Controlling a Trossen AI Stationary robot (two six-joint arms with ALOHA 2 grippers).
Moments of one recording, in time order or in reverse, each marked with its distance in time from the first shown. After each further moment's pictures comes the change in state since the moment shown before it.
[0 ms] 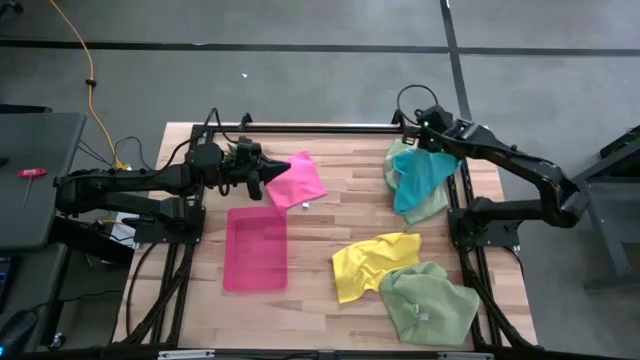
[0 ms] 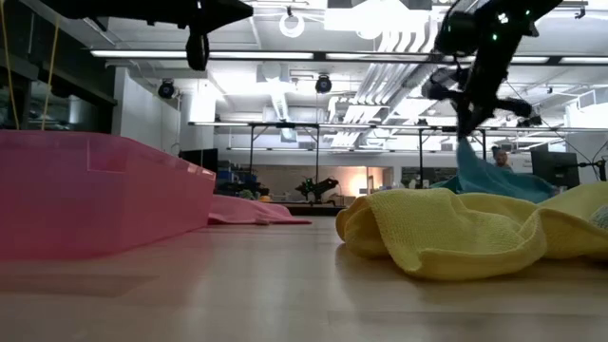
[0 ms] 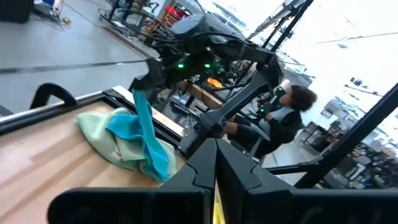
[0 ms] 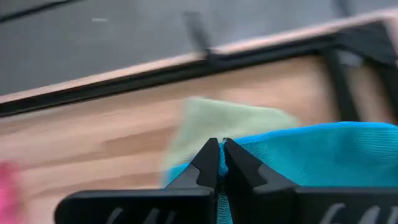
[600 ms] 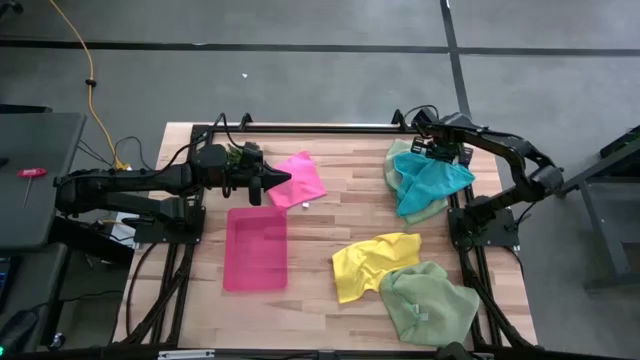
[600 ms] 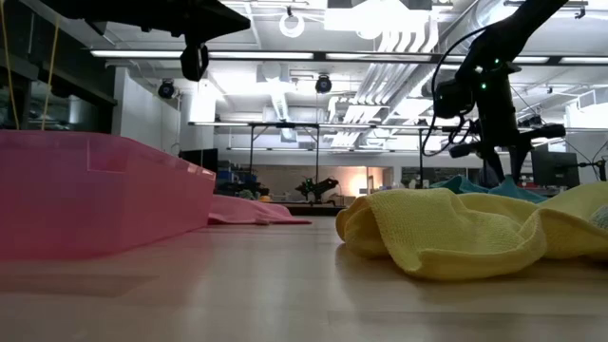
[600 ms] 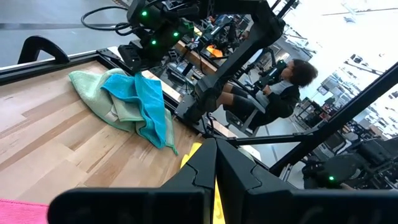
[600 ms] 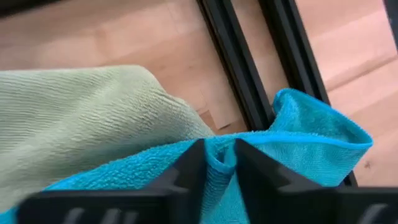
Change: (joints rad) left arm 0.000 0.000 0.000 -0.118 0.086 -0.050; right arm -0.215 0.291 0.000 -0.257 0.035 0.092
